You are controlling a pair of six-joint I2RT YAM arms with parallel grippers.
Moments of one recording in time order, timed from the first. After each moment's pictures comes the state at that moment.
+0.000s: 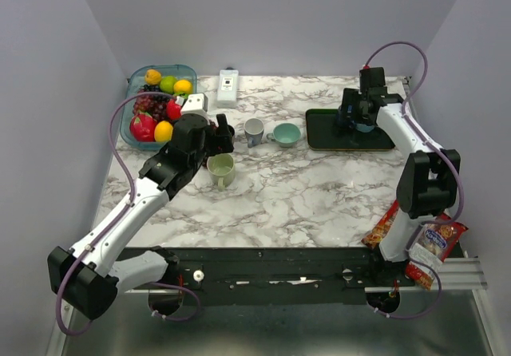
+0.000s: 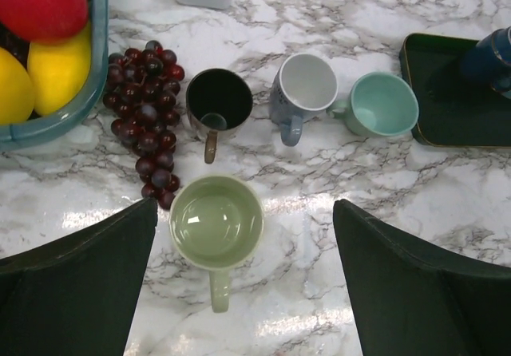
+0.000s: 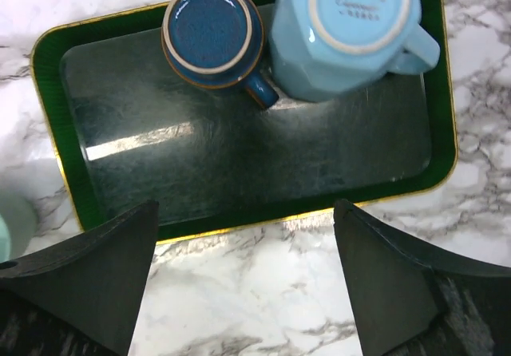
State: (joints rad) left arm -0.54 1.07 1.00 -0.38 -0.32 -0.44; right arm 0.10 1.78 1.51 -0.58 0.21 0.22
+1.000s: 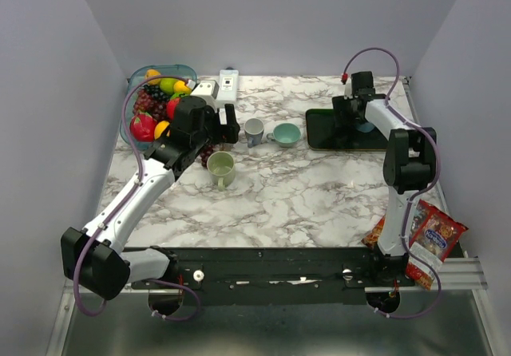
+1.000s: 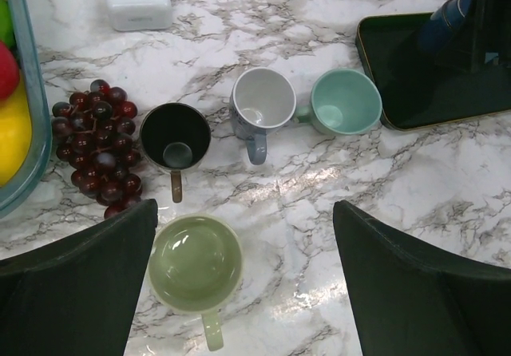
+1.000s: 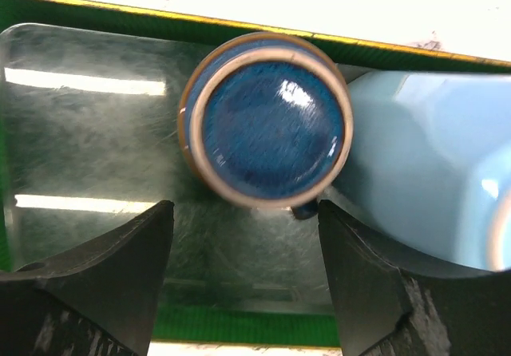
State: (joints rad) left arm -0.45 1.23 1.14 -0.34 -0.07 -0.31; right arm 0.07 2.10 1.64 -0.47 0.04 -0.10
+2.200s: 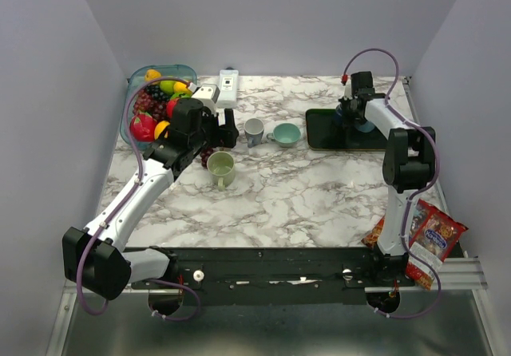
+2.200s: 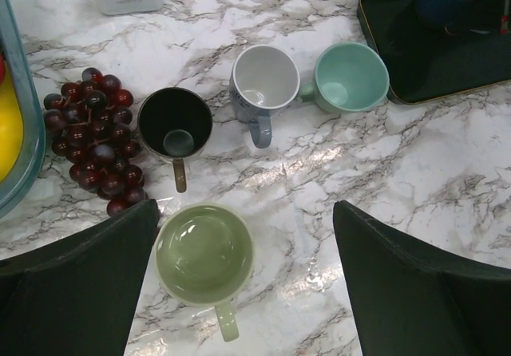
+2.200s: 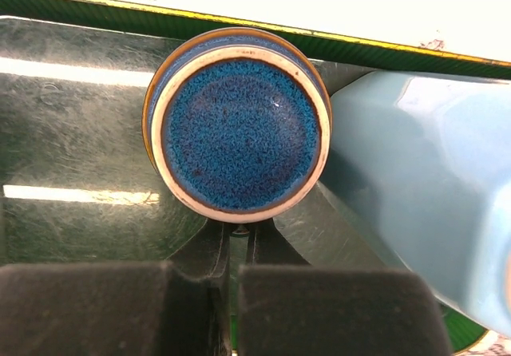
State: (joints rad) left arm -0.41 1.23 1.10 -0.34 0.03 -0.25; right arm 0.07 2.13 1.68 -0.50 0.06 -0.11
